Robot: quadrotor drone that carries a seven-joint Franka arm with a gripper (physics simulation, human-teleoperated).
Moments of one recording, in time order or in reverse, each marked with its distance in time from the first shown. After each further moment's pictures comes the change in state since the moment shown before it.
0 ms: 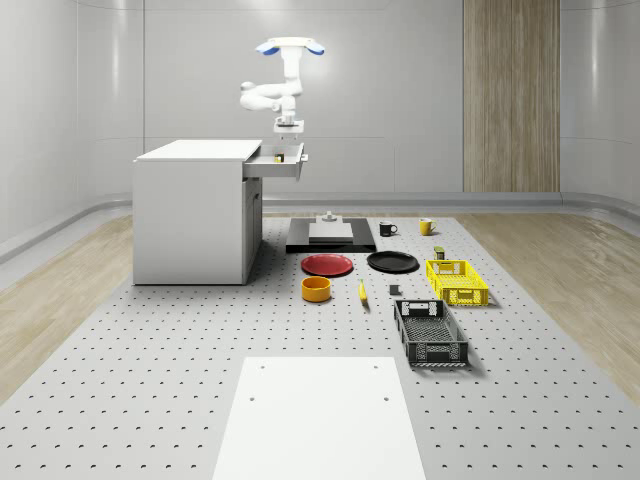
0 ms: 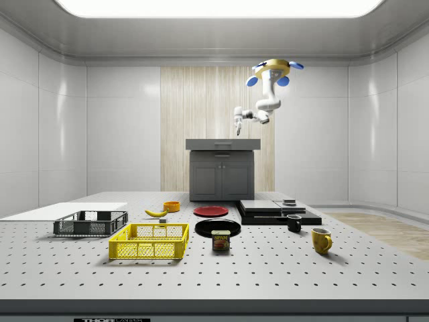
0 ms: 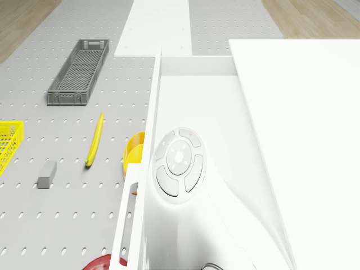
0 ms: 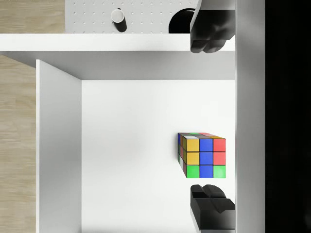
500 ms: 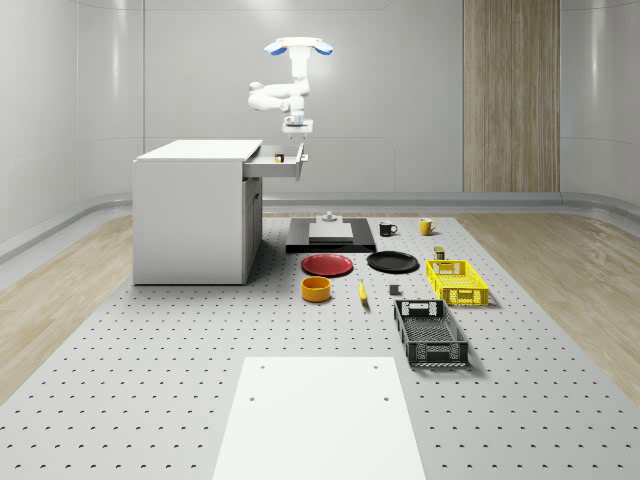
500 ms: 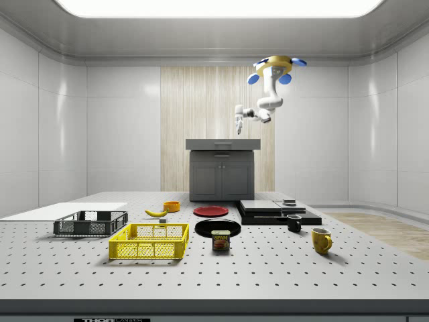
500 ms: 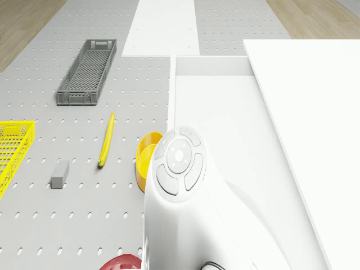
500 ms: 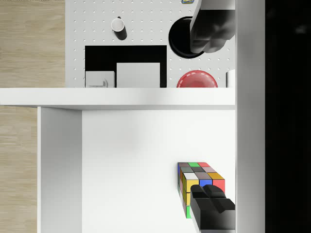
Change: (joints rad) arm 0.003 0.004 0.003 -0.002 0.002 -0.006 -0.001
